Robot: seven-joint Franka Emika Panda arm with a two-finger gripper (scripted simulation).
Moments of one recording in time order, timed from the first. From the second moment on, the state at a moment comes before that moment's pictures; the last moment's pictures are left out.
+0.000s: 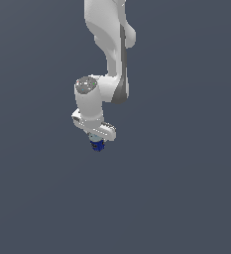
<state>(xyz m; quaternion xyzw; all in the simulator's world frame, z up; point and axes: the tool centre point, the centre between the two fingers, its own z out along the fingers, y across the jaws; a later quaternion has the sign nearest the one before) -0.051 -0.091 0.091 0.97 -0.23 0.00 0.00</state>
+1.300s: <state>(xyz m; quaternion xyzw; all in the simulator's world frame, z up) -0.054 -0.069 0.082 0.97 -0.23 0.00 0.00</state>
